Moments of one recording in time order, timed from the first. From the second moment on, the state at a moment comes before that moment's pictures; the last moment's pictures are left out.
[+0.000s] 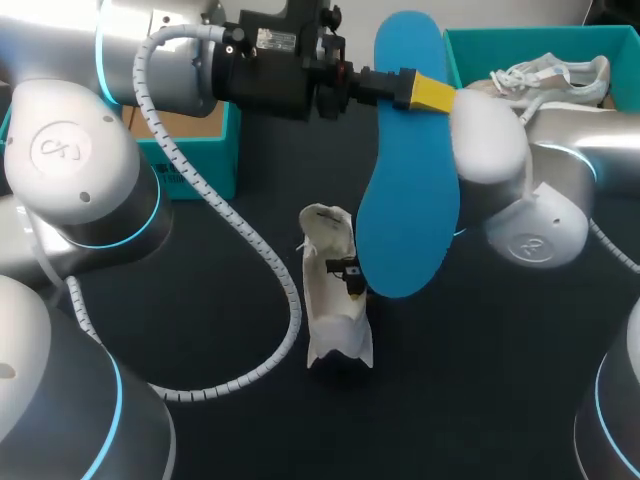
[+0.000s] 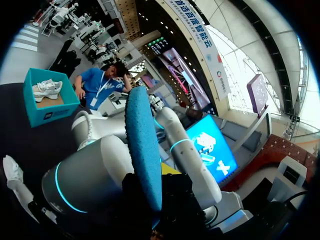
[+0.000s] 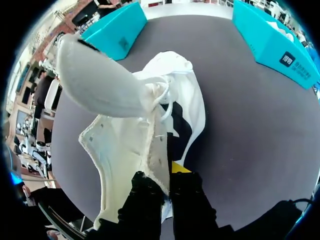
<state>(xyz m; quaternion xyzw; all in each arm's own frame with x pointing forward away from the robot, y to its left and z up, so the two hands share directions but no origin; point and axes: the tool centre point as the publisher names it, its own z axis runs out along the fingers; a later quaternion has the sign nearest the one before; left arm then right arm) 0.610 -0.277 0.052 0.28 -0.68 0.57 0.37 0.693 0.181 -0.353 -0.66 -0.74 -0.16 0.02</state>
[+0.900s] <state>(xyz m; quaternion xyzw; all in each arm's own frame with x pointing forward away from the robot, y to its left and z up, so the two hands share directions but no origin) 0.610 -0.277 0.052 0.28 -0.68 0.57 0.37 0.689 0.189 -0.356 -0.70 -0.69 -0.20 0.07</state>
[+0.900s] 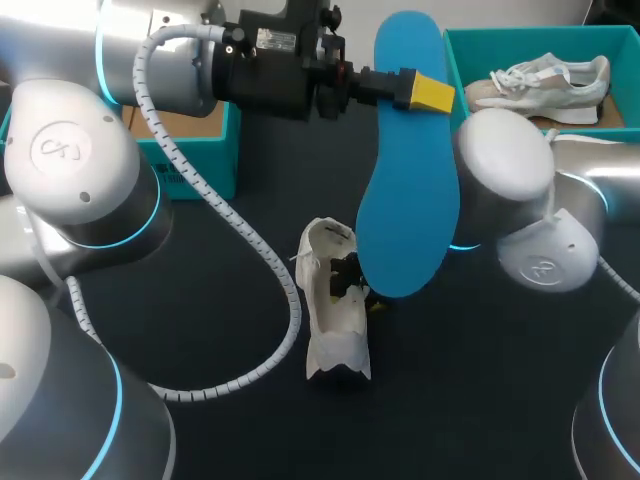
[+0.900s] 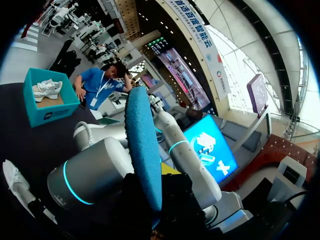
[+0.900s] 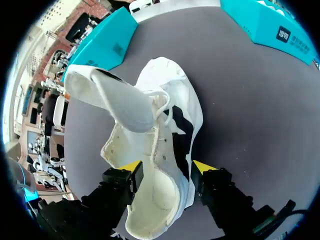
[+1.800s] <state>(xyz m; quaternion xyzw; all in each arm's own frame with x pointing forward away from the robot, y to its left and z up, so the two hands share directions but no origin) 0.610 -0.277 0.052 0.28 -0.68 0.57 0.37 0.692 0.159 -0.295 -0.67 -0.65 -0.32 0.14</state>
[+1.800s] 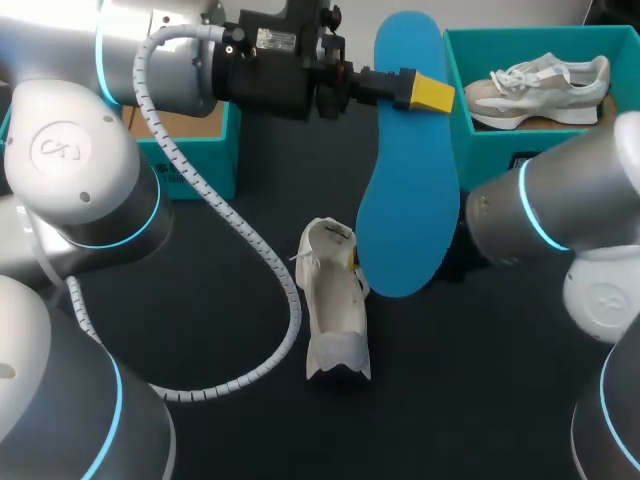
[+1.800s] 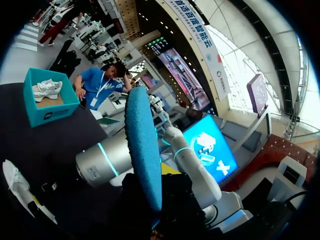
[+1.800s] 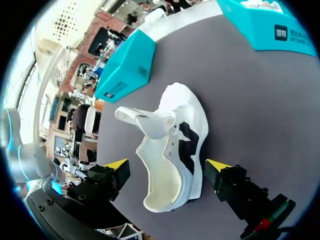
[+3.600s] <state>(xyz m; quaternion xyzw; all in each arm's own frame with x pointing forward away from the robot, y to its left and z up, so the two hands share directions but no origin) 0.610 -0.277 0.052 0.28 -0.68 0.57 0.37 0.708 0.145 -0.134 -0.53 -0.52 -0.53 0.42</state>
